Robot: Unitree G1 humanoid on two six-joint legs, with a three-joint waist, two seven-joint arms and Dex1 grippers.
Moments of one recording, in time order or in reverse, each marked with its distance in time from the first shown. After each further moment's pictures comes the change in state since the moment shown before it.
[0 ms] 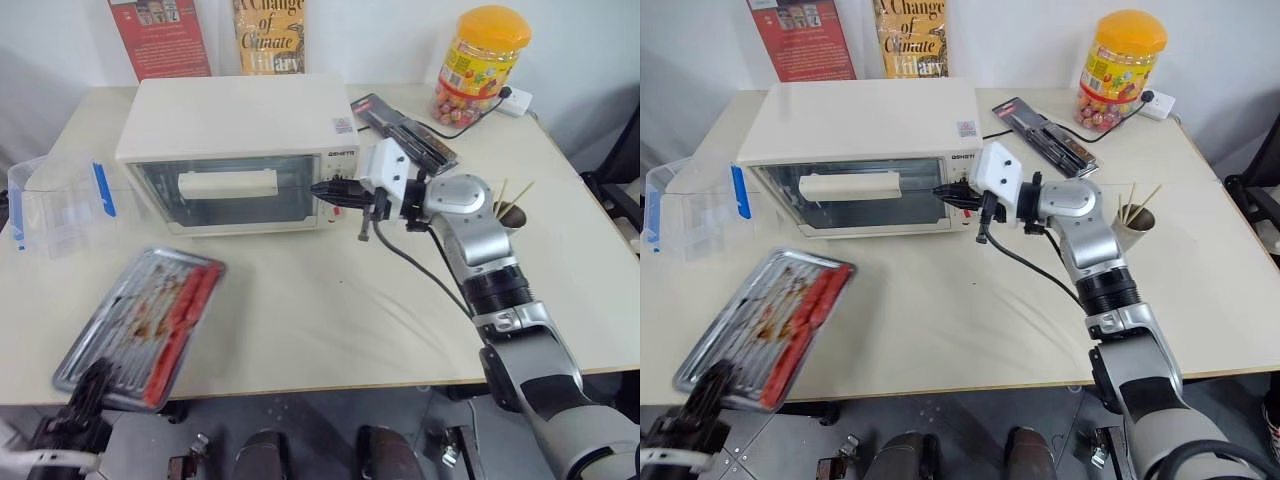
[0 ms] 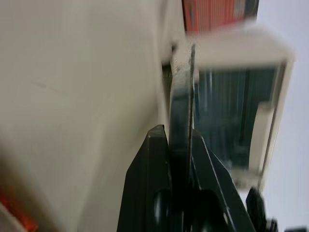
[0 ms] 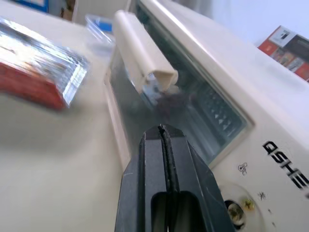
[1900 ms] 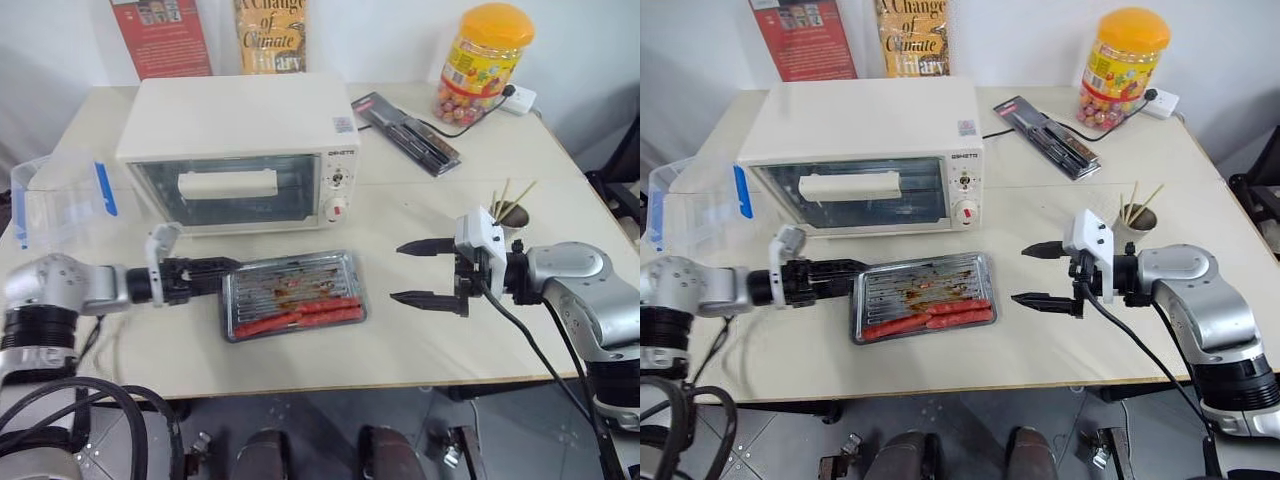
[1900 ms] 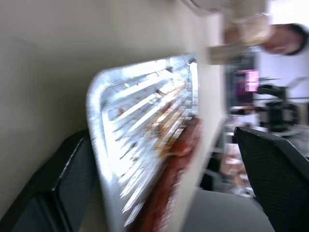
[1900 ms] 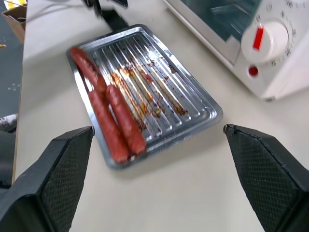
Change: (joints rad) left arm -1.296 0.691 -0.664 1.000 1.027 0.700 -0.856; right arm 0.489 -0.423 -0.152 -0.520 0.261 0.485 0.088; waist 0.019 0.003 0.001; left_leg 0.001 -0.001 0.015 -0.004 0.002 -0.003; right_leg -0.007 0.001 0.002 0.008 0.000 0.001
